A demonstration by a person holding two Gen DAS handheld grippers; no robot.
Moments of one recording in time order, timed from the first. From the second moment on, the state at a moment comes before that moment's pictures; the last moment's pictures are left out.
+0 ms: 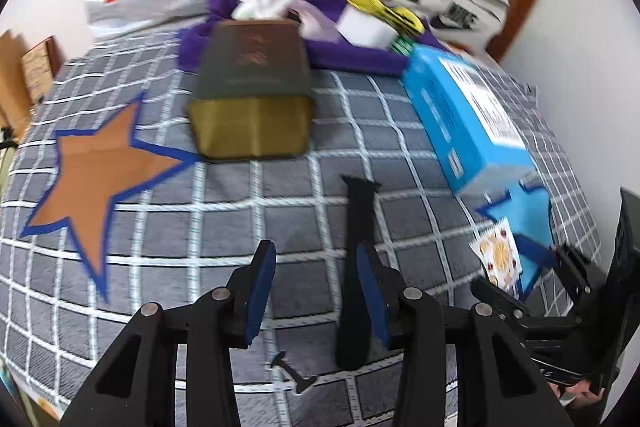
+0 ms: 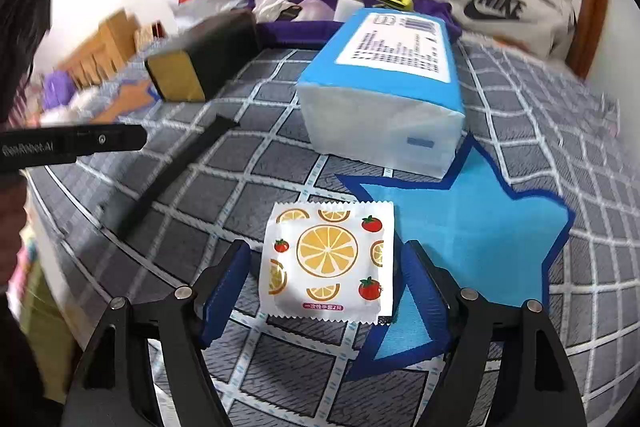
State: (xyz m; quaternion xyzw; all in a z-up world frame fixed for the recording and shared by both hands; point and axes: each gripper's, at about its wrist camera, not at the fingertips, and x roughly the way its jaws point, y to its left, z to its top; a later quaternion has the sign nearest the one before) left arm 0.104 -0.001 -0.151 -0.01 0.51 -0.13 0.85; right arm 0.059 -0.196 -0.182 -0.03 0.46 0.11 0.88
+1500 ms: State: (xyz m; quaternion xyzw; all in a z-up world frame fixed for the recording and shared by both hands) left arm 0.100 -0.006 -0.124 0.01 0.46 -0.15 0.88; right arm 0.060 -0.231 -0.129 0.01 0.42 0.16 0.89
